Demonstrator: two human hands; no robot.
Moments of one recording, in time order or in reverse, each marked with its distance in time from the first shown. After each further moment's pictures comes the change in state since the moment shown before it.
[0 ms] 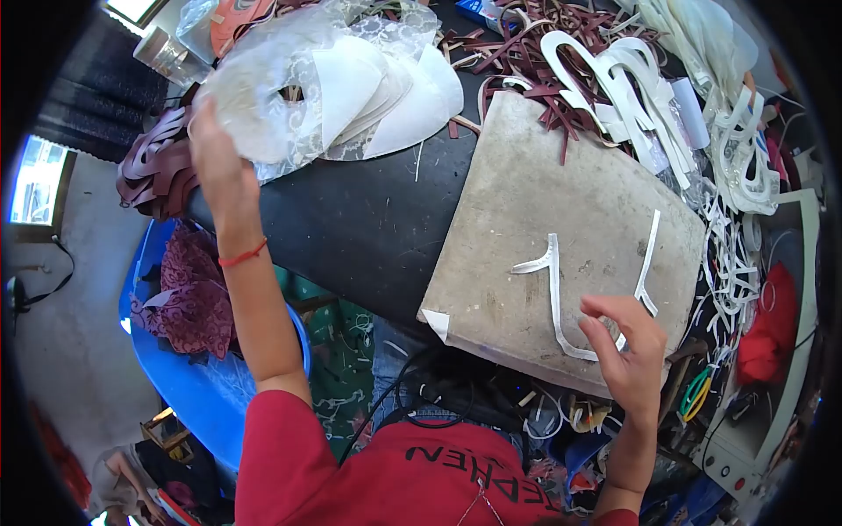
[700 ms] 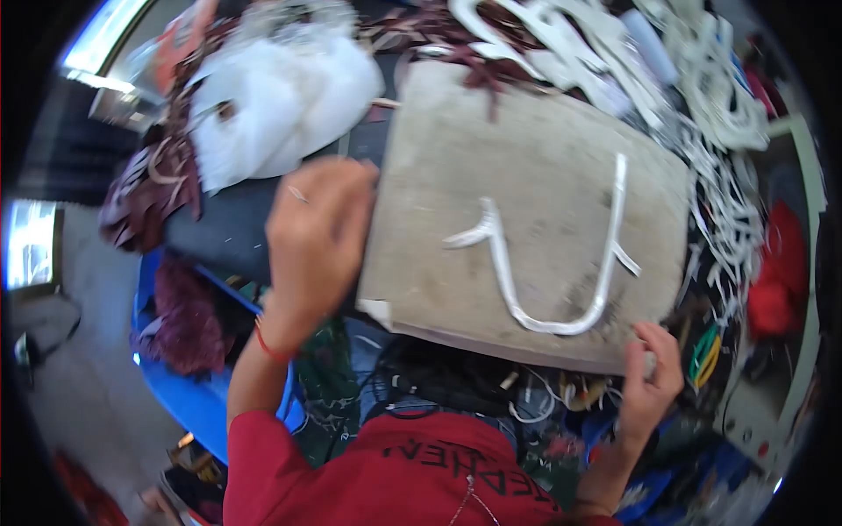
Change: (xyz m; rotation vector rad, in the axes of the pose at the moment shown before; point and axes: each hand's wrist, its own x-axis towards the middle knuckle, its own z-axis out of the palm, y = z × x) left_hand -0.146 -0.025 0.063 1.077 -0.689 0.728; right_hand -0.108 0.043 -0.033 -0.198 0.387 0.319
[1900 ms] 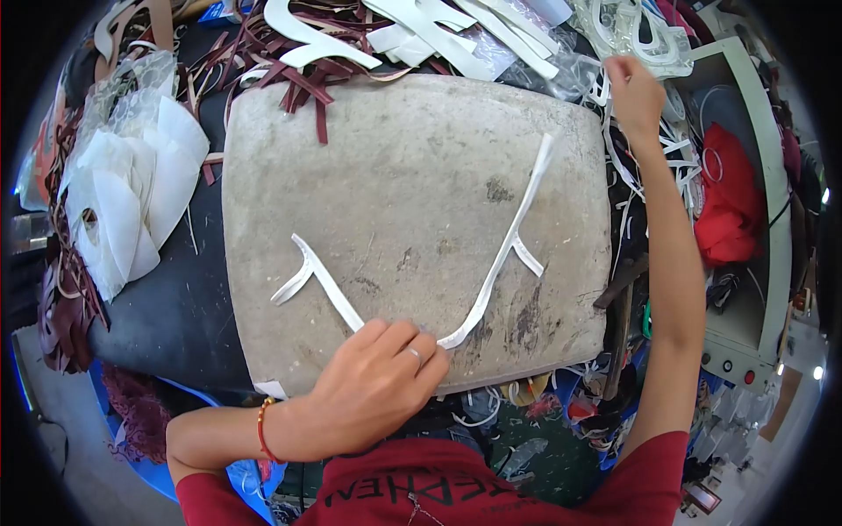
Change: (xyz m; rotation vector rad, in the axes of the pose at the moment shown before) left_hand 0.002 0.095 0.056 -0.407 -0.765 0.560; right_hand 0.295 0.154 0.016 -0.426 0.298 -0.123
